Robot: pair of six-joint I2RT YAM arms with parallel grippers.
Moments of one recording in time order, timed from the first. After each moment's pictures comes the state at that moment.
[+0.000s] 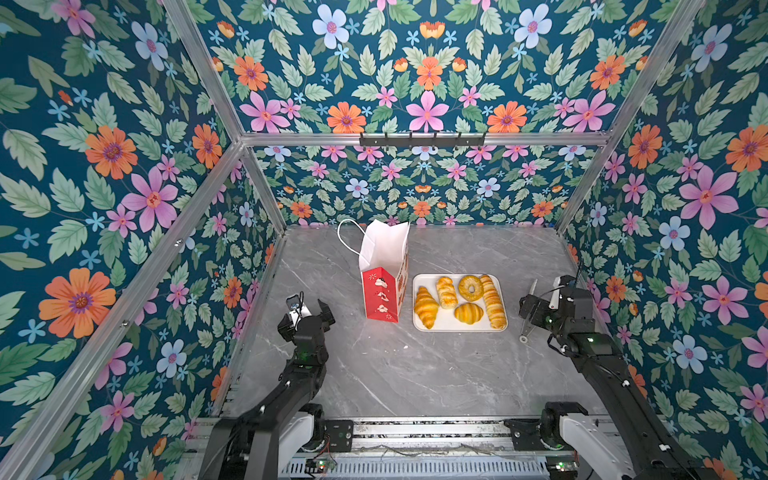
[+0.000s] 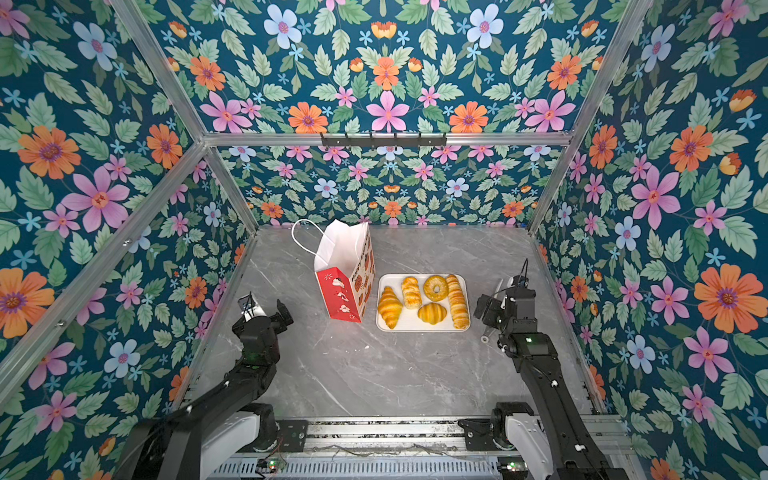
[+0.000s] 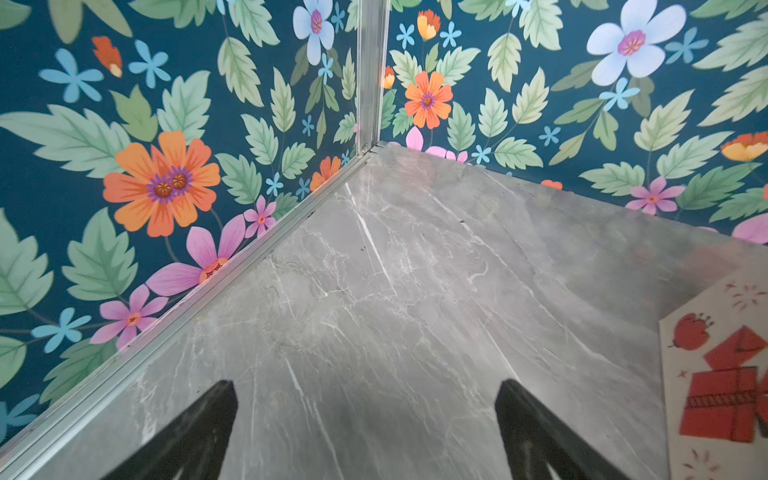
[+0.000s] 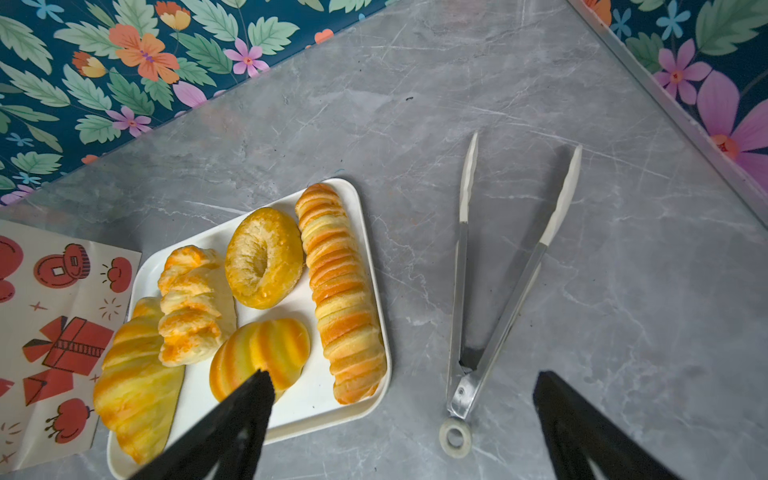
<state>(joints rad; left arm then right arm) -0.13 1.14 0.16 0.70 -0.53 -0.19 -0.01 0.85 0.60 -0.40 0.00 0.37</state>
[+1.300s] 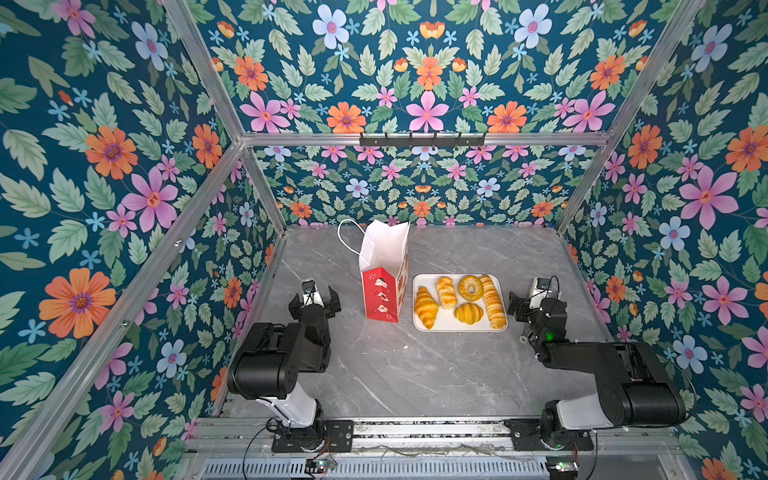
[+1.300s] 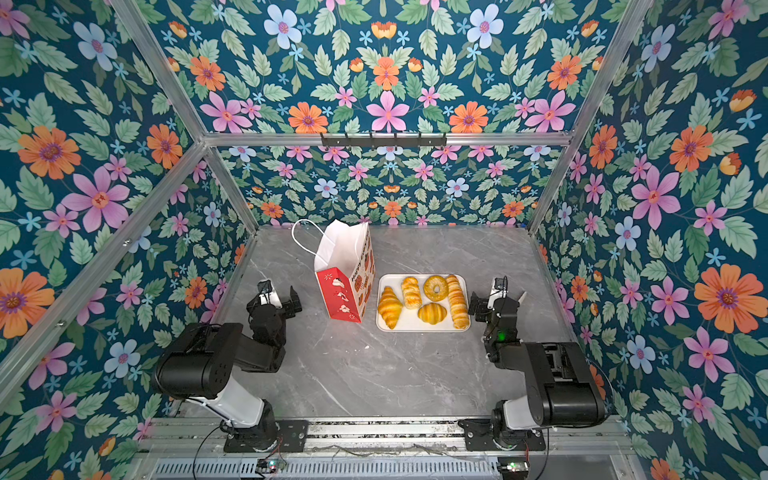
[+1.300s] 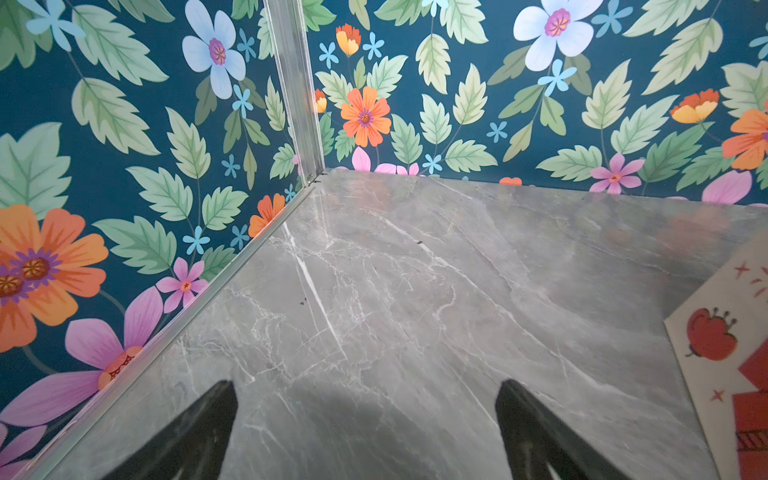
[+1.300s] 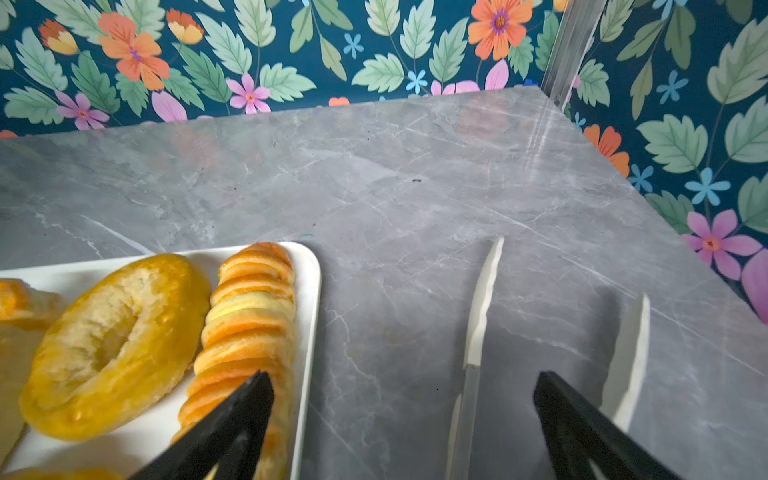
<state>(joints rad) -0.07 1.62 0.26 1.20 -0.36 -0.02 0.00 1.44 0.30 0.79 0.07 0.08</state>
